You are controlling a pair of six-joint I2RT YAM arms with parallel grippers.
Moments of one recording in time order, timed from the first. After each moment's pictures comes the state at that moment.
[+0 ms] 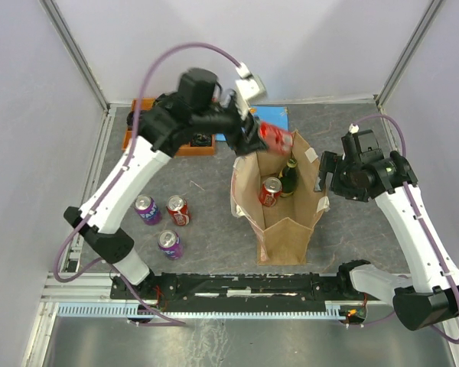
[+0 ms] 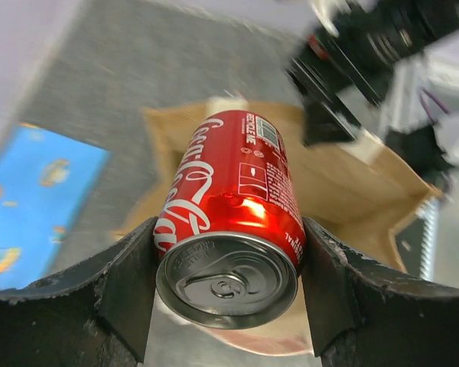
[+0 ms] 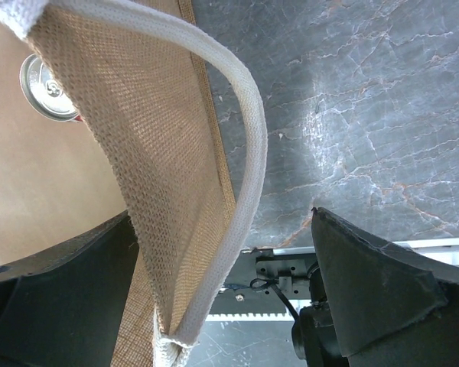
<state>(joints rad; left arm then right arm) -0.66 1.64 2.11 -0.83 0.51 0.20 0.26 1.11 1.30 -1.23 0.08 0.49</state>
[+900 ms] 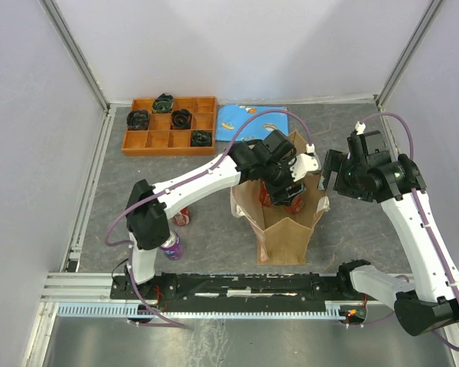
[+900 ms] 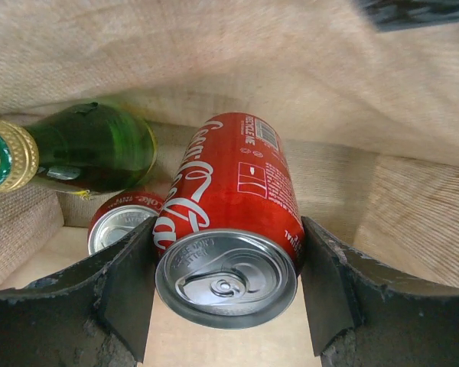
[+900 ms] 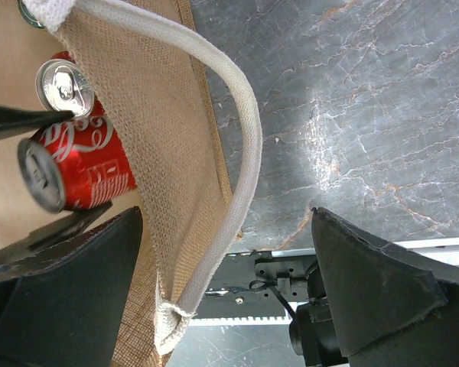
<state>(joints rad) -0.98 1.92 1.82 -0.77 0.34 0.33 0.26 1.08 1.34 -1.25 0.11 0.49</state>
